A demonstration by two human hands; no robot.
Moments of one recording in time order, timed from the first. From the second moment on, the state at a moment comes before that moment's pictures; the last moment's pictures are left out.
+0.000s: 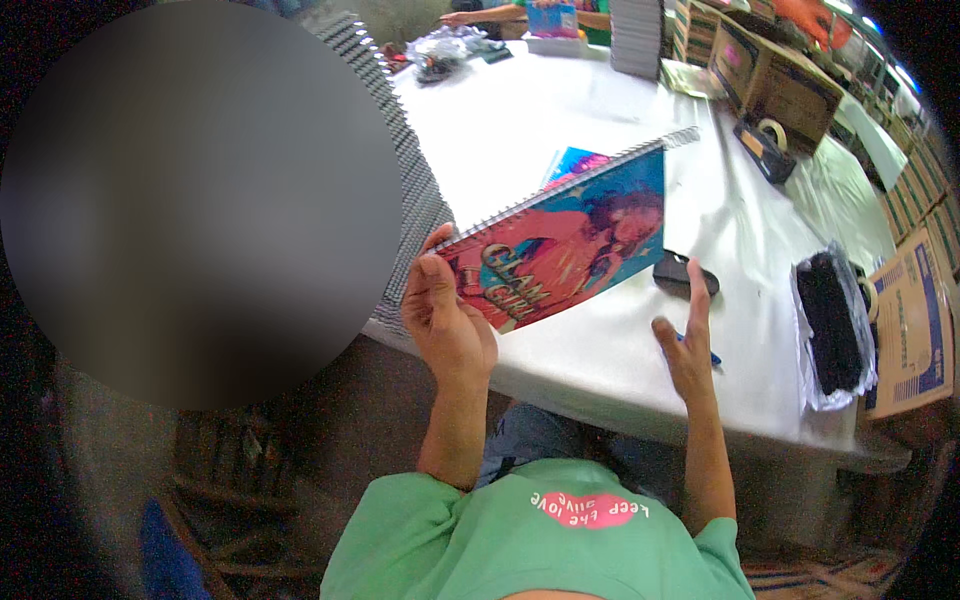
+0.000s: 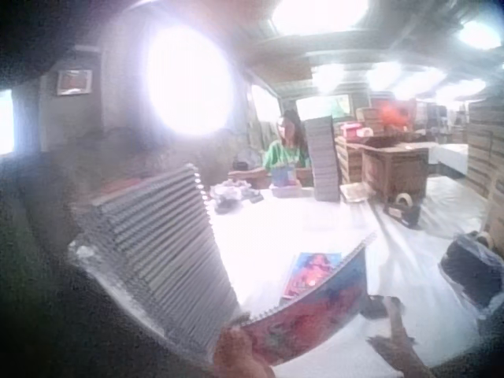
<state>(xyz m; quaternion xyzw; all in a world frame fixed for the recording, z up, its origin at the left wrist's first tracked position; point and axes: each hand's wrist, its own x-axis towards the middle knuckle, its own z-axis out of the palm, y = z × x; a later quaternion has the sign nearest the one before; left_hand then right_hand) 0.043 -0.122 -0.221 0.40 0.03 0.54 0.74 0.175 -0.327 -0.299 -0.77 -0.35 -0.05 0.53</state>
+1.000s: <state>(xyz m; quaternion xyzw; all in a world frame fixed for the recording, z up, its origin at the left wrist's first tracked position) -0.057 0.105 0.162 0.72 -0.13 0.68 0.03 0.129 0.002 0.138 -0.49 -0.63 -0.59 0.08</state>
